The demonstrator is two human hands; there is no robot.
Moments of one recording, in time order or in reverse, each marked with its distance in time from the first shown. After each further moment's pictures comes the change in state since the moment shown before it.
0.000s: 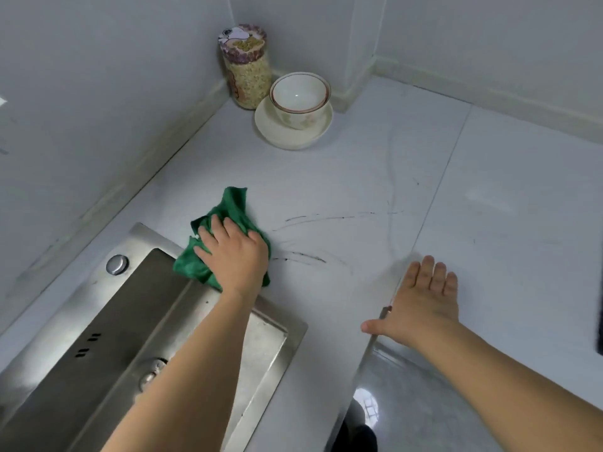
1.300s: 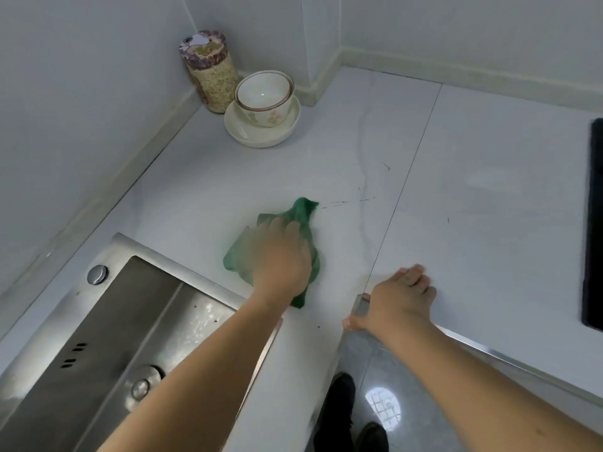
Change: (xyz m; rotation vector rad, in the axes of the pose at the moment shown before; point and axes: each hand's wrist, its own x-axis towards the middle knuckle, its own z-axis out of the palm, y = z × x) left_hand -0.074 0.065 0.031 0.101 -0.056 0.521; right_hand 0.012 0.013 0.032 0.227 -0.092 0.056
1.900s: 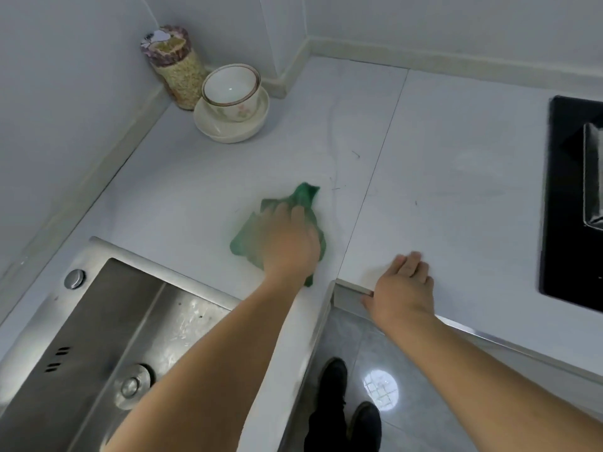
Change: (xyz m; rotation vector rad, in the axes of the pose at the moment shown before) left_hand 0.004 0.062 0.008 -0.028 -0.046 0.000; right_hand 0.008 0.047 0.019 0.013 0.118 -0.003
